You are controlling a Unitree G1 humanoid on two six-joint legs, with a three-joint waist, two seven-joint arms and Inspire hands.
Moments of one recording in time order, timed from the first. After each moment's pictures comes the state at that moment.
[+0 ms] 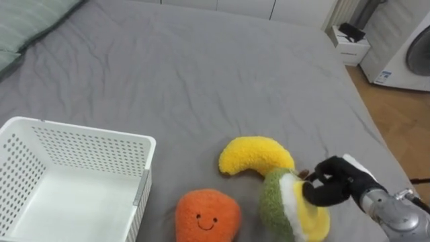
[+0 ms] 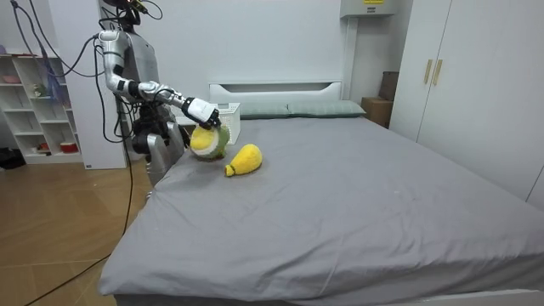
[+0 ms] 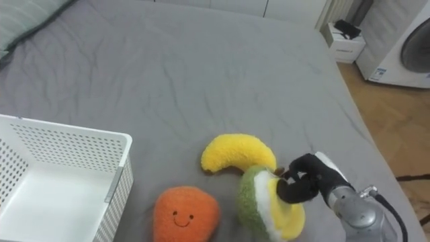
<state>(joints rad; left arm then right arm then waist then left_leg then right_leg) 0.26 0.19 0.23 0.94 0.29 0.18 0.19 0.02 -0.36 -0.12 0.13 -0.39 0.22 0.39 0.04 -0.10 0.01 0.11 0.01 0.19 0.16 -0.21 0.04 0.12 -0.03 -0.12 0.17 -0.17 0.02</state>
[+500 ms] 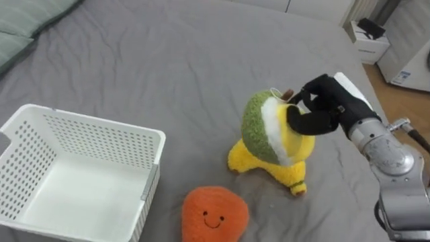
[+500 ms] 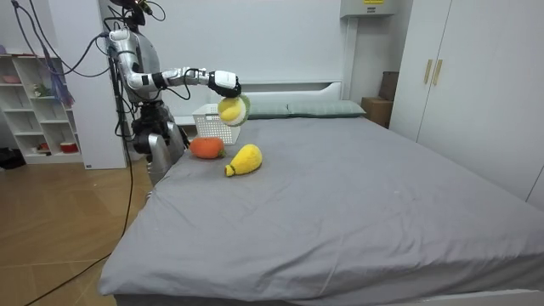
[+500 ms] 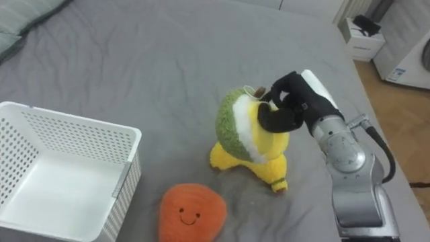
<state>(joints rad) 0.23 0.18 0.21 0.94 0.29 0.16 0.18 -0.18 -0.36 -0.05 -0.04 -0.36 0.22 0.35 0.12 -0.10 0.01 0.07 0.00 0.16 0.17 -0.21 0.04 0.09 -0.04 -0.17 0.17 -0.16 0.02</state>
